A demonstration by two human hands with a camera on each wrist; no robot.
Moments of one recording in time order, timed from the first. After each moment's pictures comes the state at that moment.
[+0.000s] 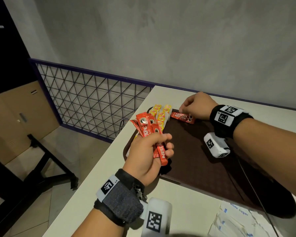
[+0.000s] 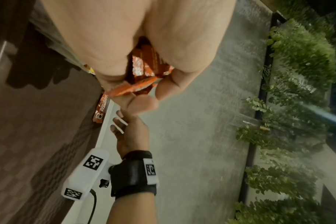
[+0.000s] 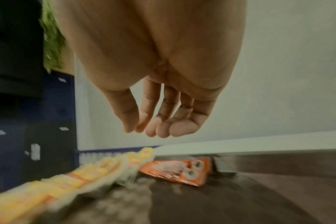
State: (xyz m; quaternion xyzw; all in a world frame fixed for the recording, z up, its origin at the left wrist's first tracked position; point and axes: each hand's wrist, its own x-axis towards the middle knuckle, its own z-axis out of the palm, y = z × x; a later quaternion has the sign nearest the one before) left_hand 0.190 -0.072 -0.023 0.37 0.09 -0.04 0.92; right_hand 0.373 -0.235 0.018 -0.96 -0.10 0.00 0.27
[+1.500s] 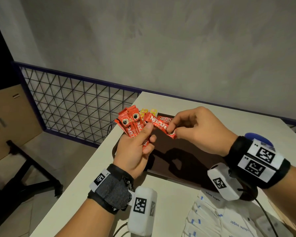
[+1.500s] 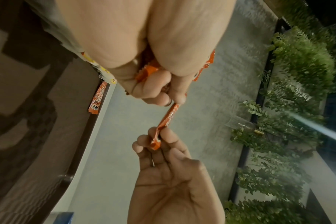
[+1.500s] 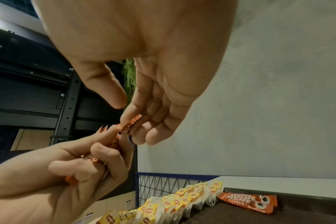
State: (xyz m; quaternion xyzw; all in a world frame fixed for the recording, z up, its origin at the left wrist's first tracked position) left_hand 0.188 -0.074 -0.027 0.36 0.01 0.04 0.93; right_hand 0.201 -0.252 0.068 -0.89 -0.22 0.00 0.39
